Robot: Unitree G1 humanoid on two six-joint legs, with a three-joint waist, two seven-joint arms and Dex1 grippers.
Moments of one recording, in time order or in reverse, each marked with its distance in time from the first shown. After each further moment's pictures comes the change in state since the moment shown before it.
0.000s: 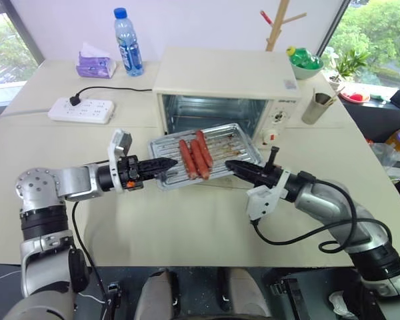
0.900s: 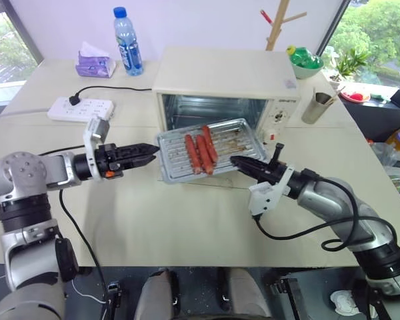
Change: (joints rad) left arm -0.062 0.082 0.024 -0.066 0.543 0.000 -0.523; right arm 0.000 -0.032 0.002 0.005 -0.031 0.018 -0.032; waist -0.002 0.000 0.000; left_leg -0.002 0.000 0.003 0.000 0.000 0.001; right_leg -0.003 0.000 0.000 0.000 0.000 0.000
